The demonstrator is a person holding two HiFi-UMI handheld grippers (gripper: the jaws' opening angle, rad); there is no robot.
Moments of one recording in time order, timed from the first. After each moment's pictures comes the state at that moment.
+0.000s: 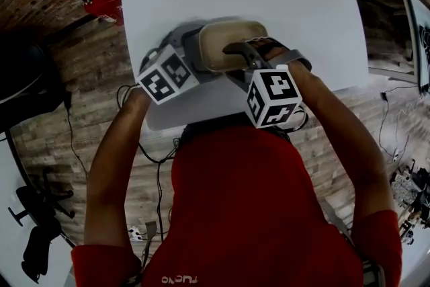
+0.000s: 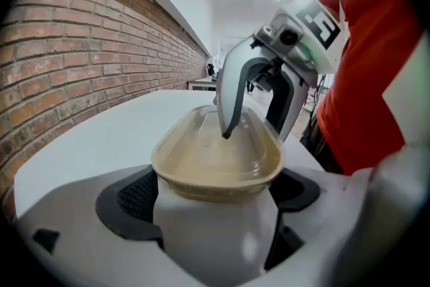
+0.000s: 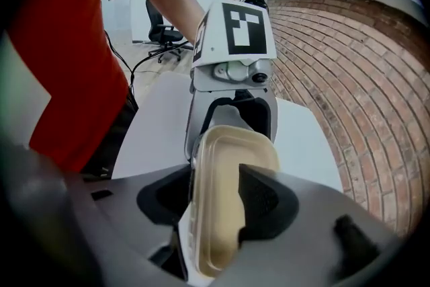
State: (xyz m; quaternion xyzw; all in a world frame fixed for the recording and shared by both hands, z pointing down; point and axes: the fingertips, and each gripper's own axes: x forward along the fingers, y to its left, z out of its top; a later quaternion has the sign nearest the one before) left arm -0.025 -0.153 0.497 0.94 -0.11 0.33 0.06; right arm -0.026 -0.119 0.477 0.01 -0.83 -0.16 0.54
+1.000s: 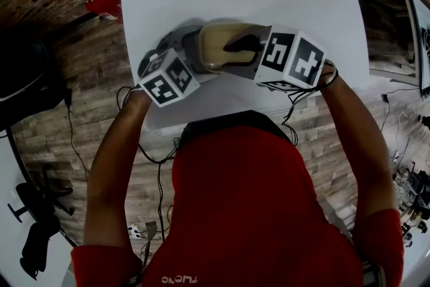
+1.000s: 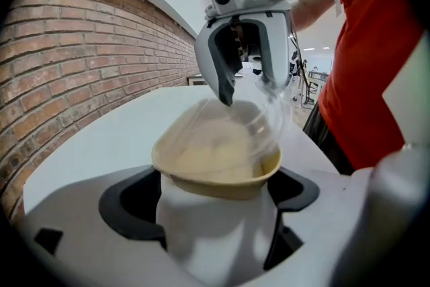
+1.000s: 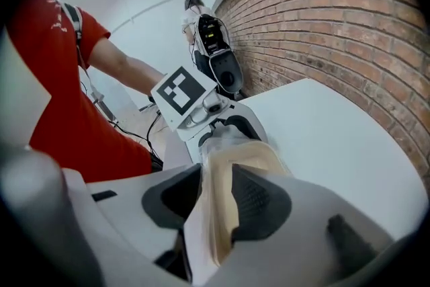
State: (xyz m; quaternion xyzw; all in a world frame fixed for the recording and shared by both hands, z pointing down) left arm -0.025 -0.152 0.508 0.93 -0.12 0.36 0.03; right arm -0.029 -0.125 0.438 -0.03 -0.88 0.13 0.46
